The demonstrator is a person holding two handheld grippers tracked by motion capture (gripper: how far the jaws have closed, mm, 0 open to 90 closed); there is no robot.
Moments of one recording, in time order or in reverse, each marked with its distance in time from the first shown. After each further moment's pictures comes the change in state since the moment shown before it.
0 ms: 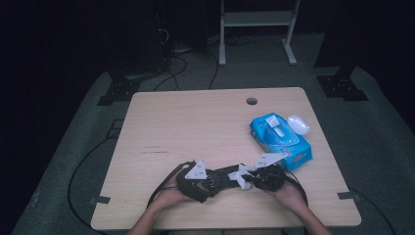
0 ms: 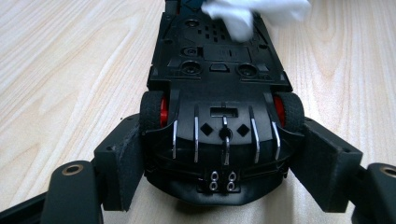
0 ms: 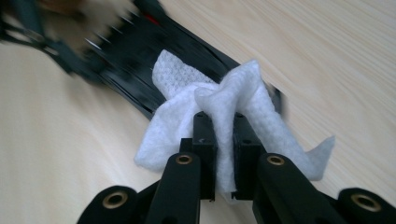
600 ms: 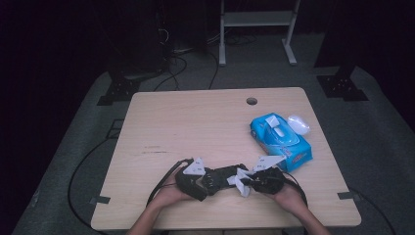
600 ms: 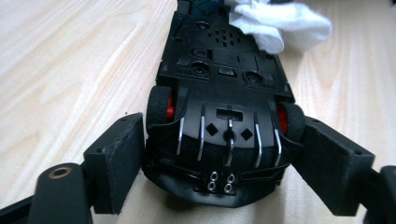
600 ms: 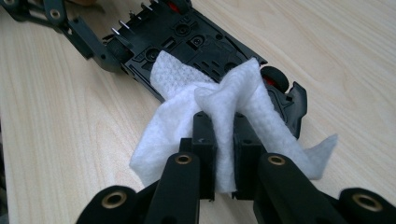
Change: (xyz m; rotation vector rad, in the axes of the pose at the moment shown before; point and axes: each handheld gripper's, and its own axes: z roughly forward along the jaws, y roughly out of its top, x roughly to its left) left arm 0.011 -0.001 -0.004 -0.009 -0.048 -0.101; right arm 0.005 -0.005 0.000 0.012 0.029 -0.011
